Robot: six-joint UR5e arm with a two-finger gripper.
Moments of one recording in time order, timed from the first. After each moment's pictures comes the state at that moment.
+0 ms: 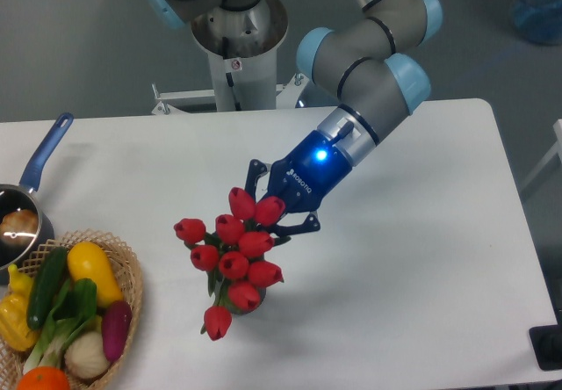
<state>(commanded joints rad) 2.66 -1.84 -1.77 -0.82 0.24 1.10</state>
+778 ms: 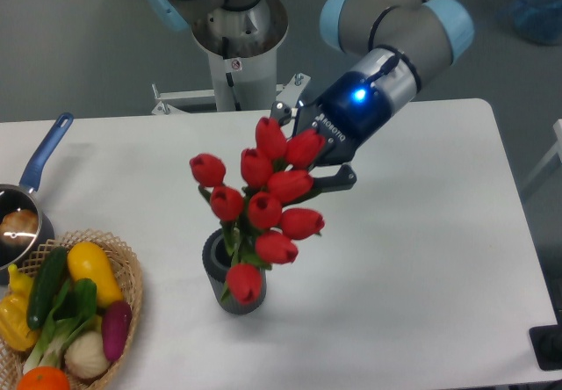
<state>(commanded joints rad) 2.73 -1.82 -1.61 -0.82 0.06 0.98</state>
